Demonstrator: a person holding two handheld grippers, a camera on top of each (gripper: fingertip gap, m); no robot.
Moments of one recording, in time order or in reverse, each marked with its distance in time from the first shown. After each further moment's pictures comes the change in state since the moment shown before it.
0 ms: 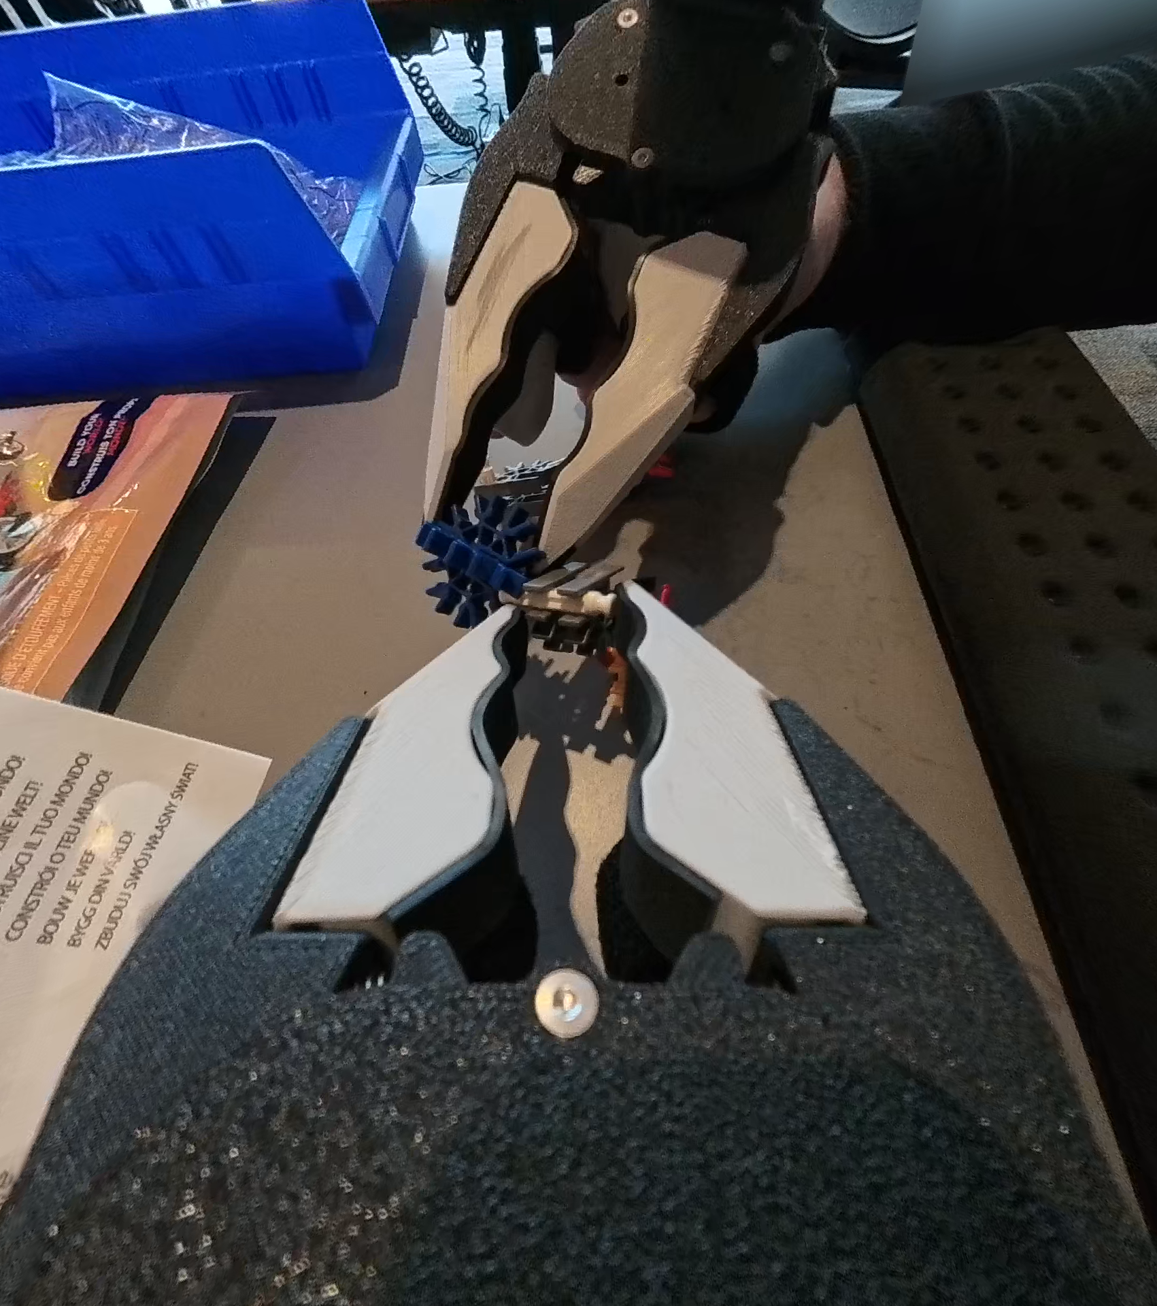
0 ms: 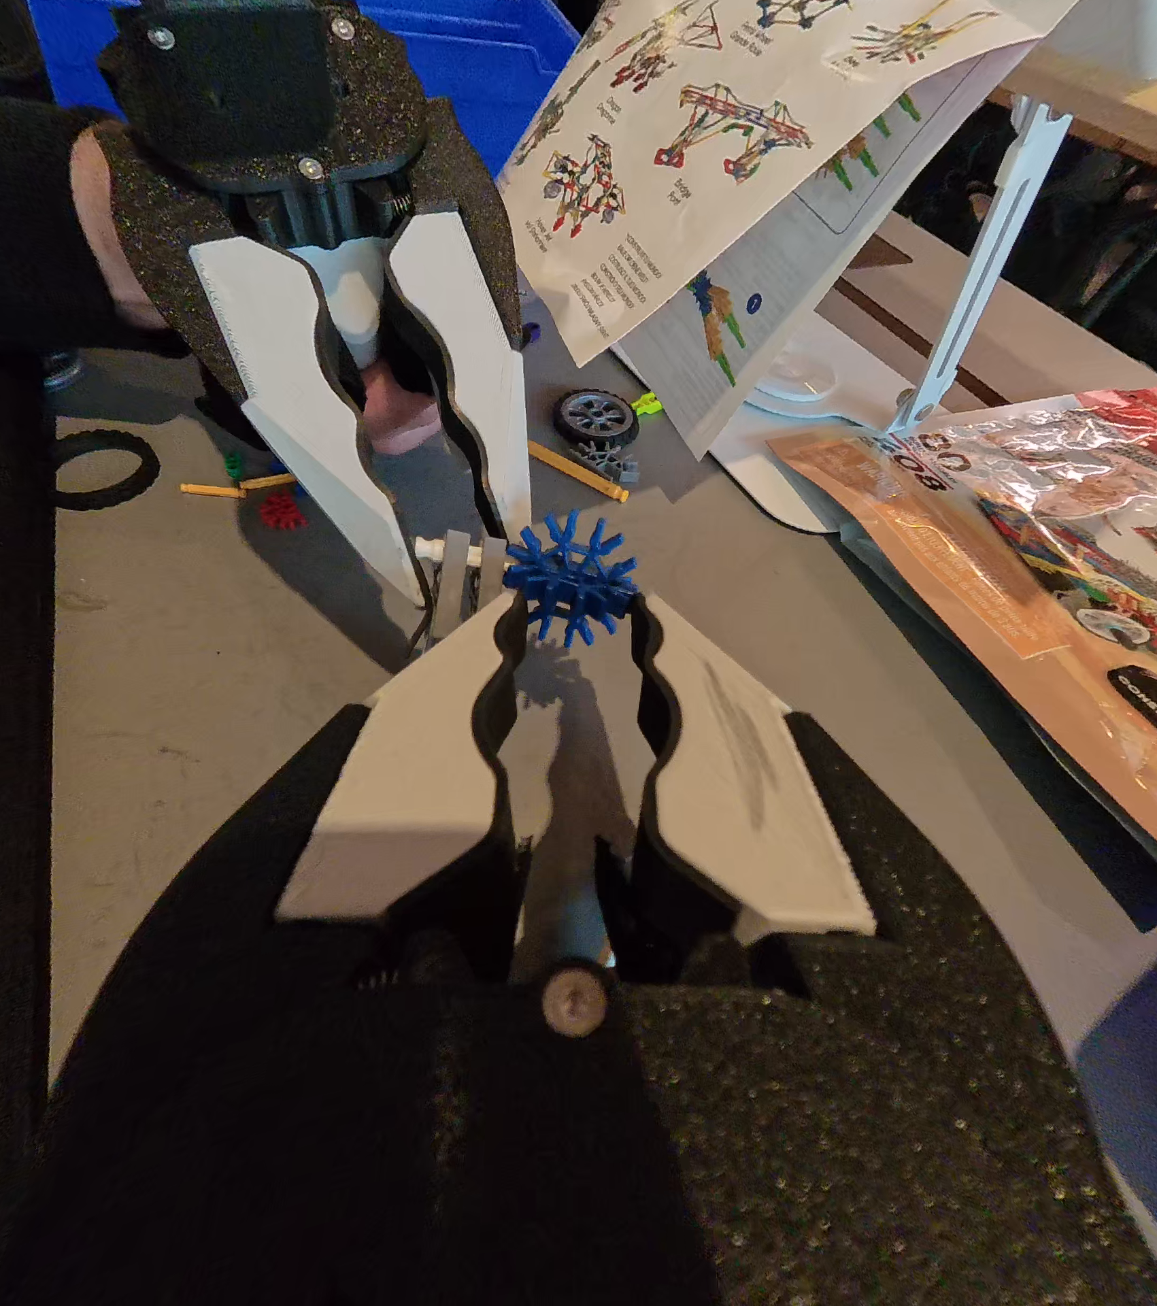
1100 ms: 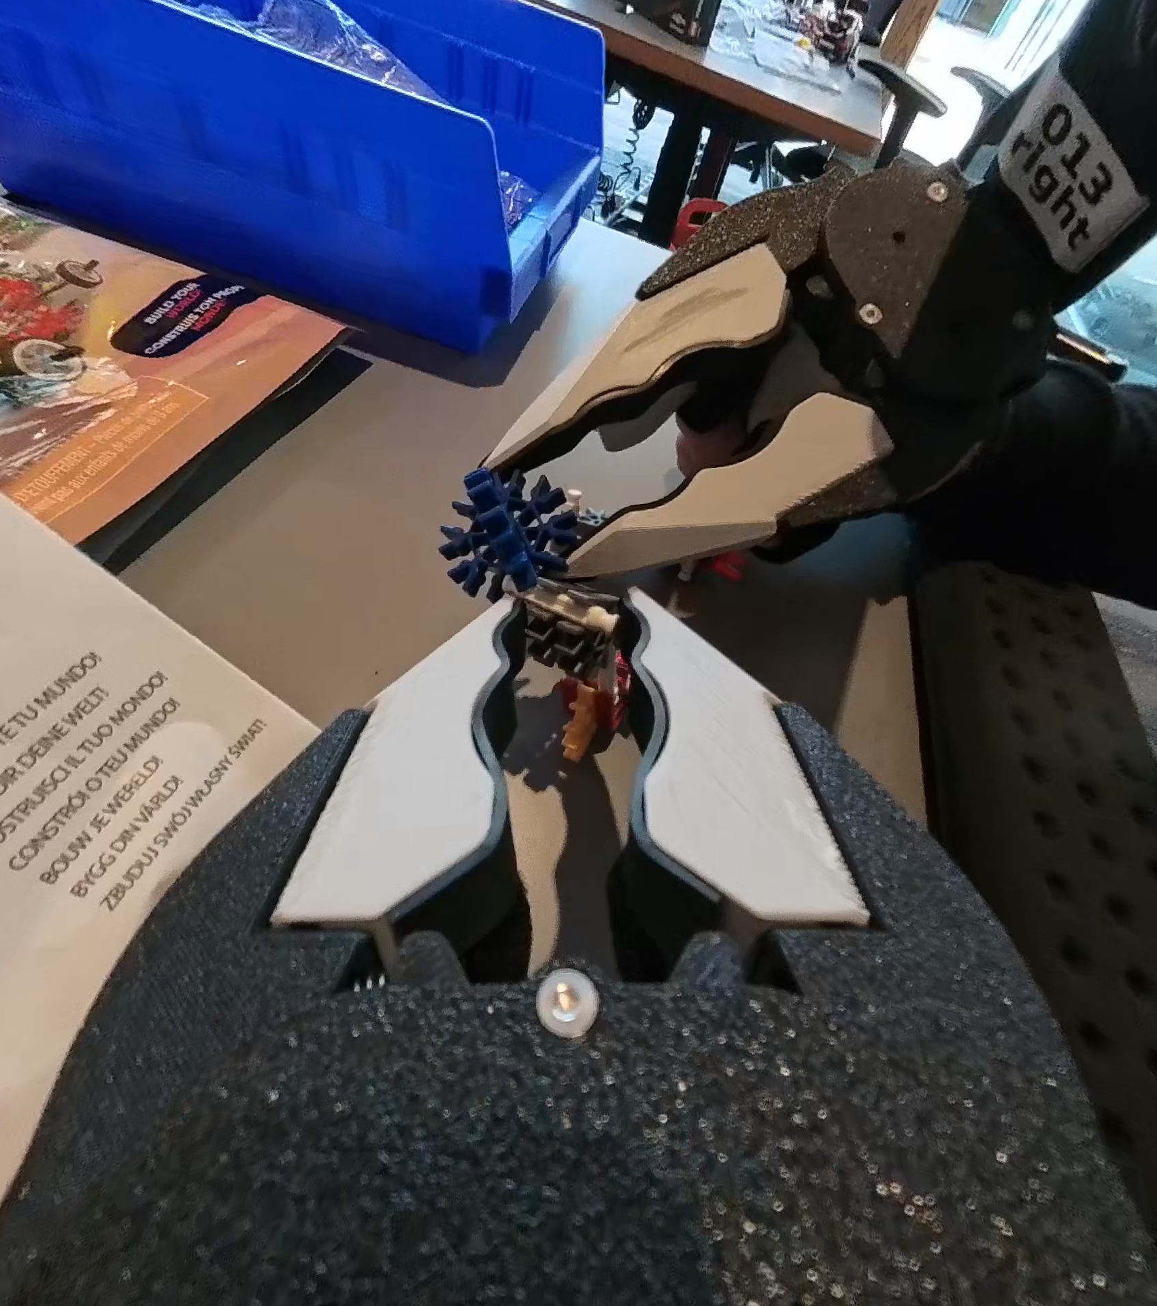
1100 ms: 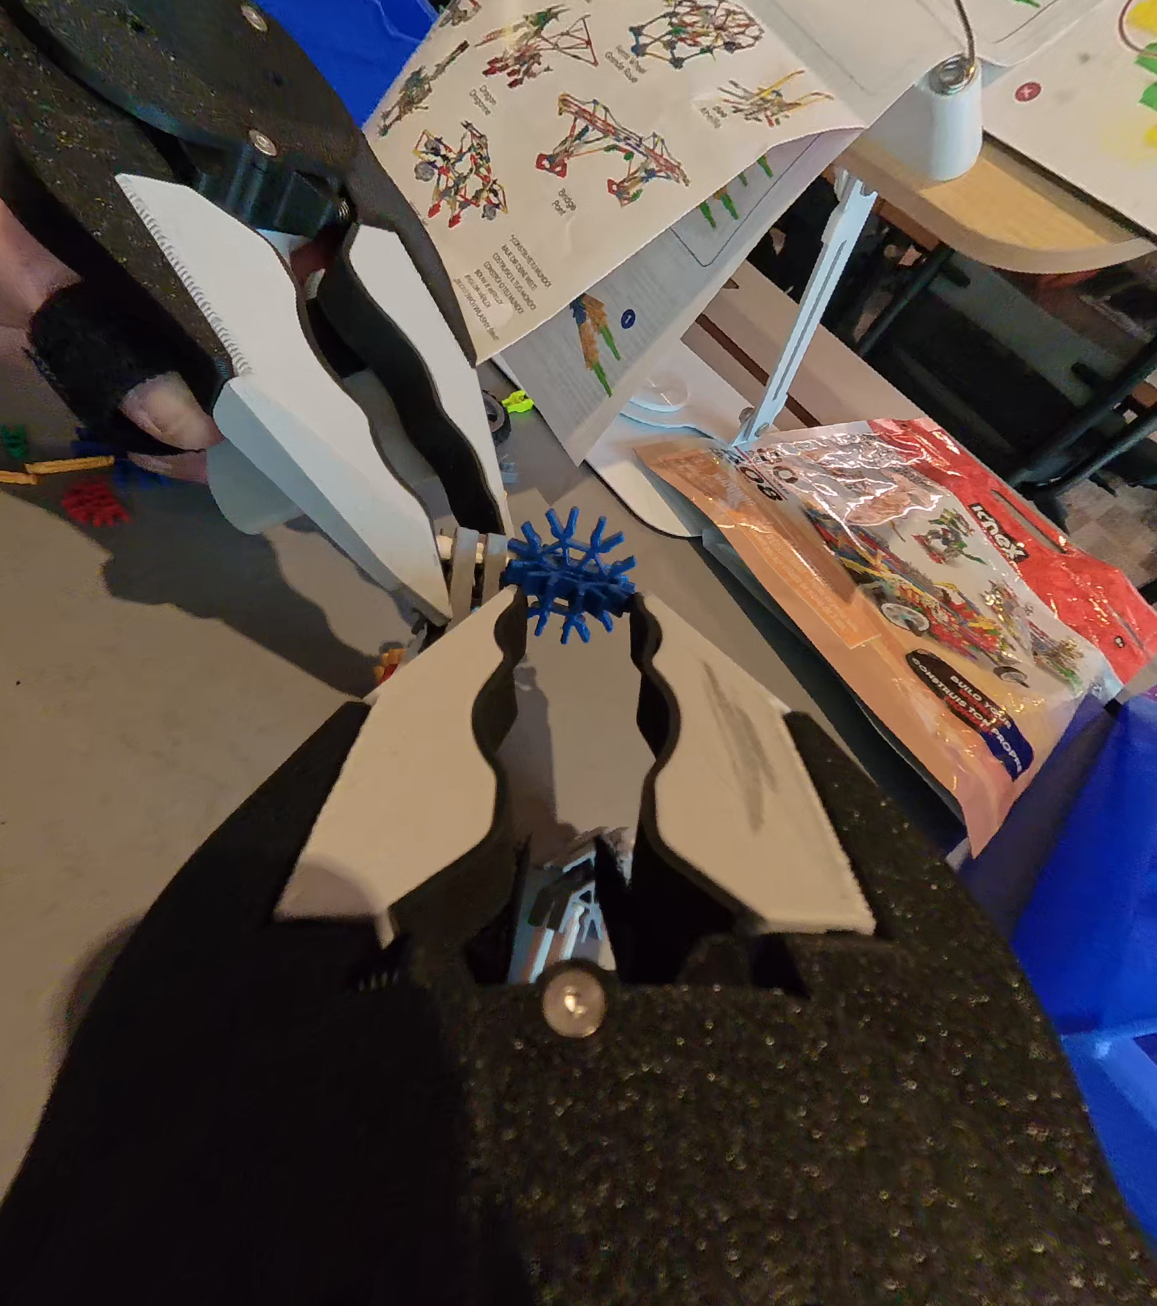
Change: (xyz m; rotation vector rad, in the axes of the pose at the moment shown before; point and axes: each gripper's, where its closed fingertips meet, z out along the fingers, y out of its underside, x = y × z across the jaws) left arm -0.028 -0.009 0.010 0.064 -0.113 -0.367; right arm 0.026 -0.004 -0.001 -0.022 0.249 -0.116
